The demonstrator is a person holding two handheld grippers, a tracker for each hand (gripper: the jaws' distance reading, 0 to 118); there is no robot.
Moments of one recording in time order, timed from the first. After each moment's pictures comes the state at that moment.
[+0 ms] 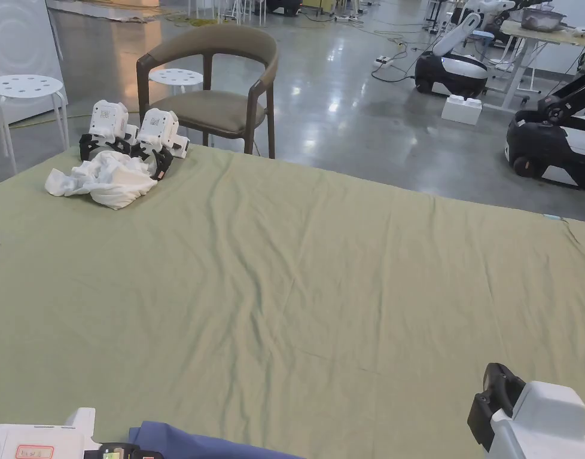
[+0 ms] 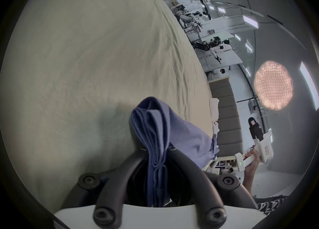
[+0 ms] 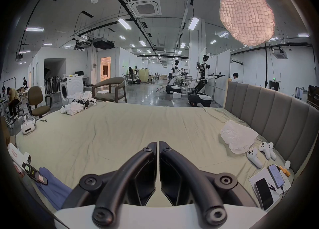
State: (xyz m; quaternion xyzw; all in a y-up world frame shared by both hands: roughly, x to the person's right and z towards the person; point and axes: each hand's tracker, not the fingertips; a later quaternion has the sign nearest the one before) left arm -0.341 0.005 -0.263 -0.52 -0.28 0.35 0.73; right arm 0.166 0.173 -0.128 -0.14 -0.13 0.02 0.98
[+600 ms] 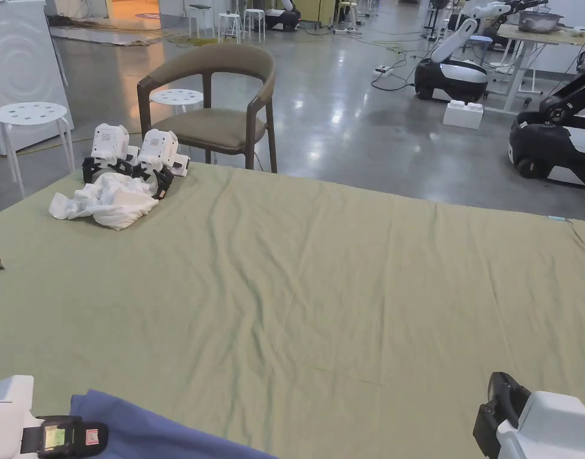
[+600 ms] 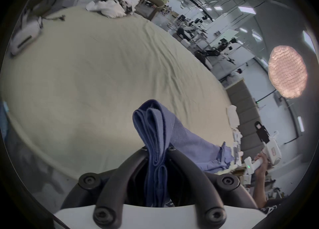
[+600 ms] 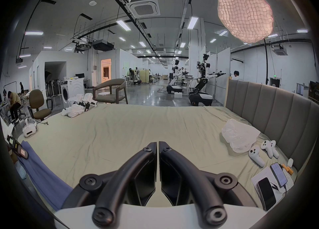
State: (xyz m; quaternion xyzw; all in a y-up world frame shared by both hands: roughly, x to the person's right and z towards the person) left arm -0.378 0.133 -0.254 -0.47 -0.18 0.22 0.83; right arm 0.181 0.169 -0.127 -0.14 -0.12 0.00 0.98
